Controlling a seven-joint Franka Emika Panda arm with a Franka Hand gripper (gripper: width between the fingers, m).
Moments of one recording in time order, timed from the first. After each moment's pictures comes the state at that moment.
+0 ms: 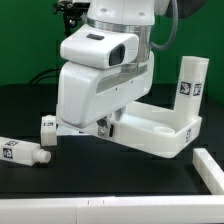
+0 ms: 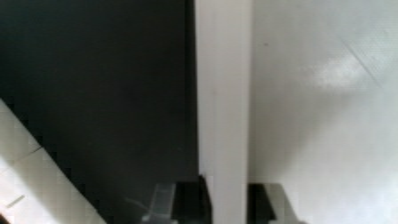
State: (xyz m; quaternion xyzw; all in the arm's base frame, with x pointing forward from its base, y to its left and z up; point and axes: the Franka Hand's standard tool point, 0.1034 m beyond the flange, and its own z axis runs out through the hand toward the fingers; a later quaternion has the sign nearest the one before) arm 0.576 -0.019 0.084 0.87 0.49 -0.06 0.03
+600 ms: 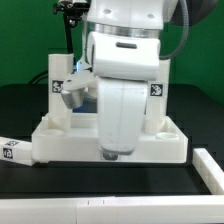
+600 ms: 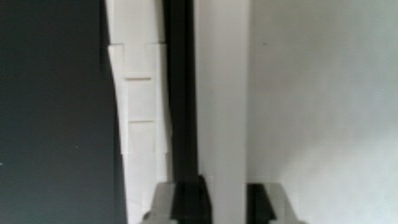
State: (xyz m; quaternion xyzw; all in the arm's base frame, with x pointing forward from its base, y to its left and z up) arm 0.638 -0.020 0.081 0.70 0.71 -0.04 0.04
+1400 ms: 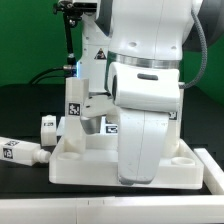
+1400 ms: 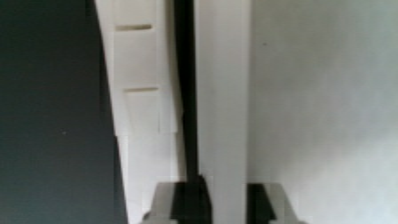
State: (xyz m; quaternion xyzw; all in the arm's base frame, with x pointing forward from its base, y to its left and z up) arm 0.650 0.003 0.049 0.73 0.68 -0.03 0.05
